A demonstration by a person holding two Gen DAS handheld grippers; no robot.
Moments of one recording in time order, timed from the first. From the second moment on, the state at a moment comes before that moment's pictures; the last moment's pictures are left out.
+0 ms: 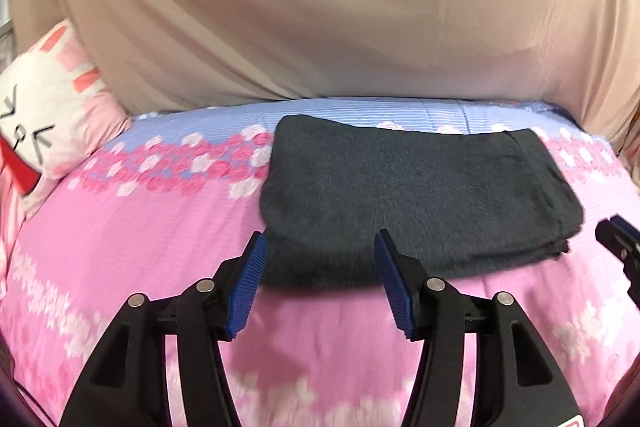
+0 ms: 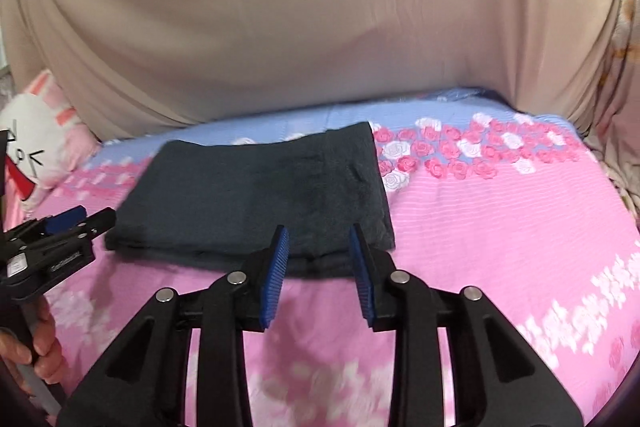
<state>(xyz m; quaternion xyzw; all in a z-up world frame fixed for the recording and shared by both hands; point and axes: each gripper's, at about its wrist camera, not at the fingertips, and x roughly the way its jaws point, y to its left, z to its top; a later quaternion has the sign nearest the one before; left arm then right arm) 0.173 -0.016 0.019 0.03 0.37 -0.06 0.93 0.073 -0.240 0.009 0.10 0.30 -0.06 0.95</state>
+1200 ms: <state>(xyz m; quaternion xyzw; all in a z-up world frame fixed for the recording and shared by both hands) 0.068 0.008 -0.035 0.03 0.38 -0.06 0.92 -0.029 -0.195 -0.034 0.08 0.33 -0.13 0.93</state>
